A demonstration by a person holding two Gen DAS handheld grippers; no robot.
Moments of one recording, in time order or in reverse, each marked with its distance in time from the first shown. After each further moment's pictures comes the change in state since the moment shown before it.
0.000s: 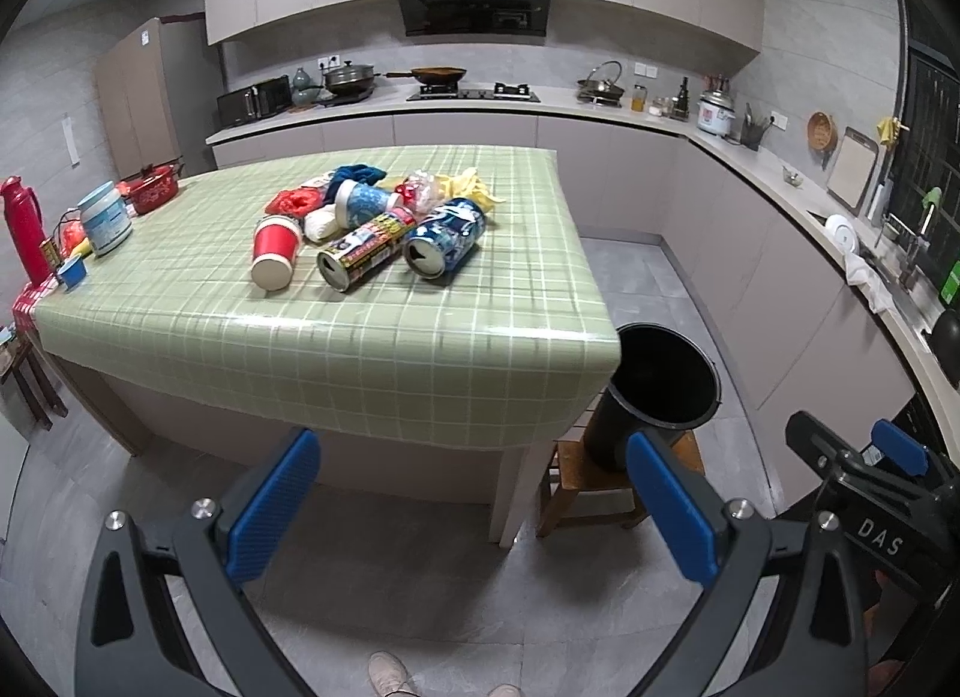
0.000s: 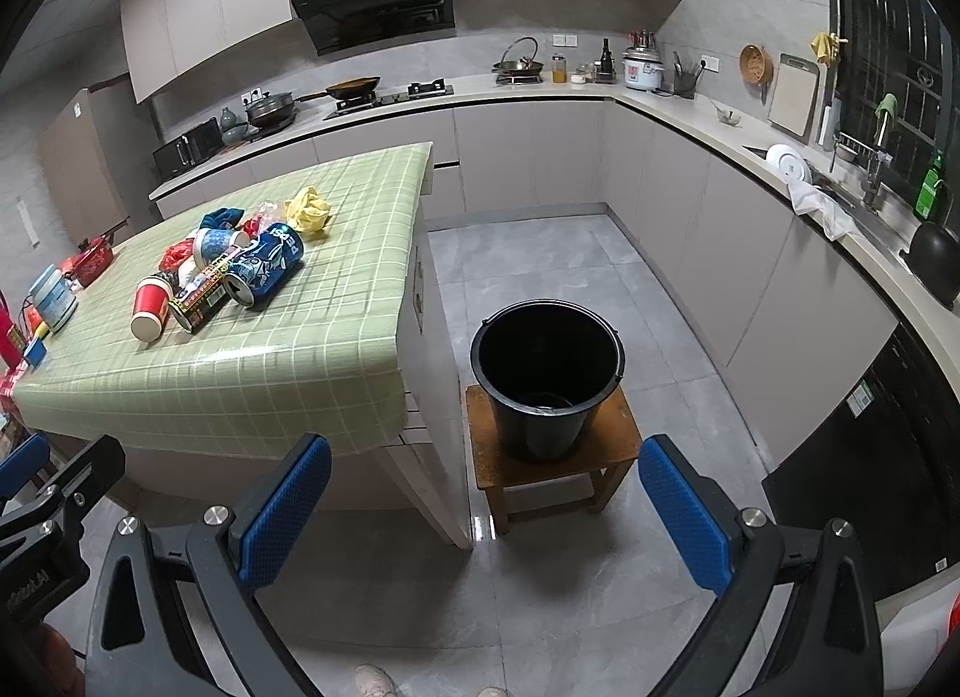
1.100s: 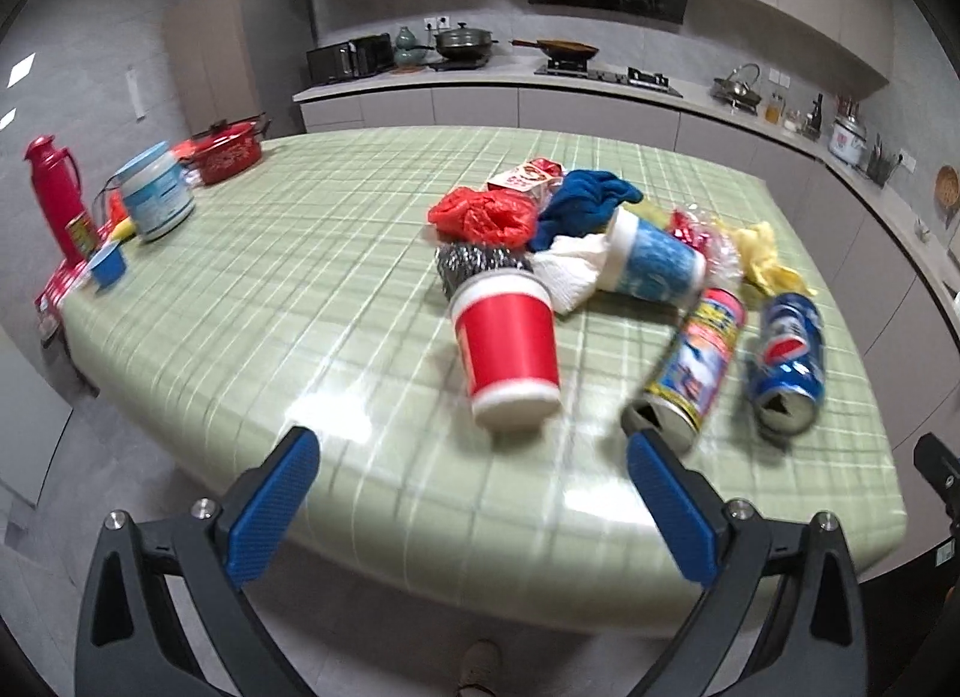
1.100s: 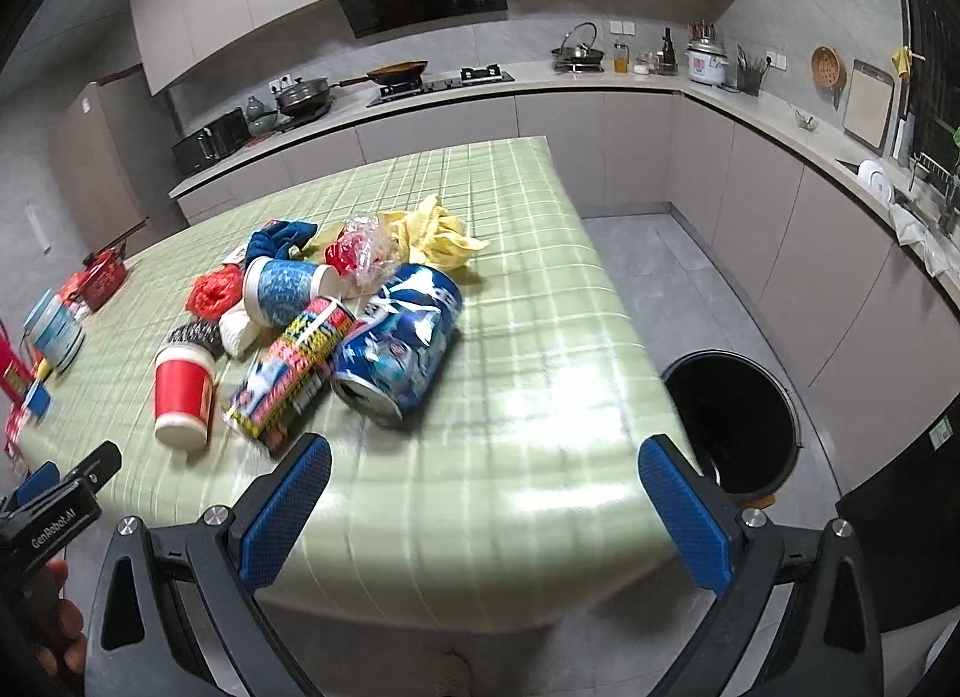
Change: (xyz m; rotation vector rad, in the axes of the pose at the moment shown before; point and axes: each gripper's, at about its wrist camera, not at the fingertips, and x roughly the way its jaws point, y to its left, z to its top) left arm 0.164 0.223 0.141 -0.074 0.008 0.197; right arm 0.162 0.216 0.107 0.011 0.036 0.064
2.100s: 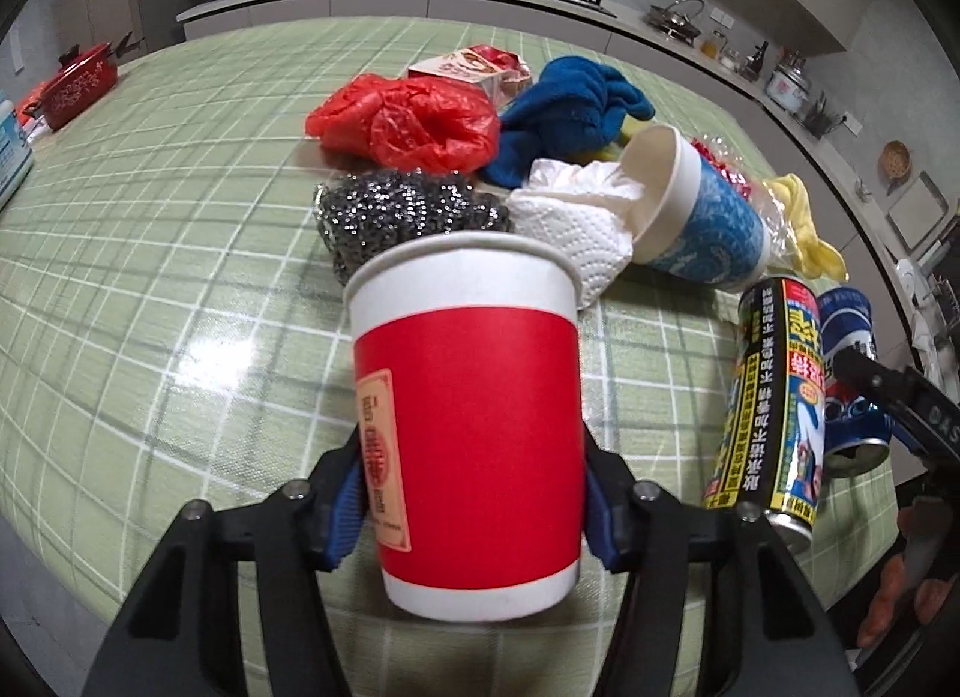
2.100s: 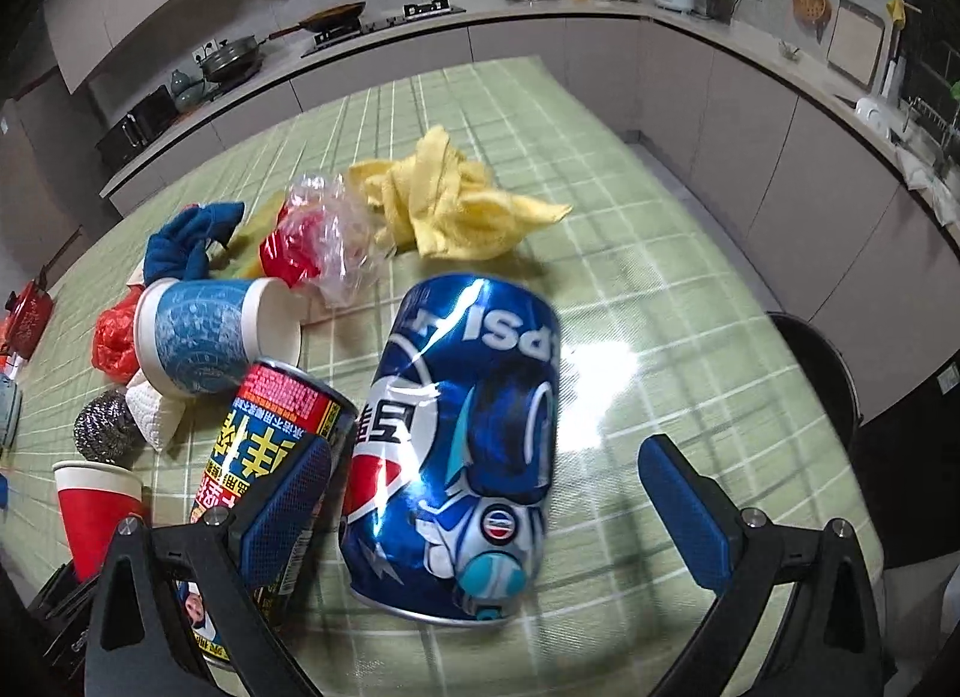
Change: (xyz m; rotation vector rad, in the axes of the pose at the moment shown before) left arm 0.118 0.022 0.028 0.048 0.229 -0.301; right arm 0.145 0.054 0.047 0.112 0.166 -0.102
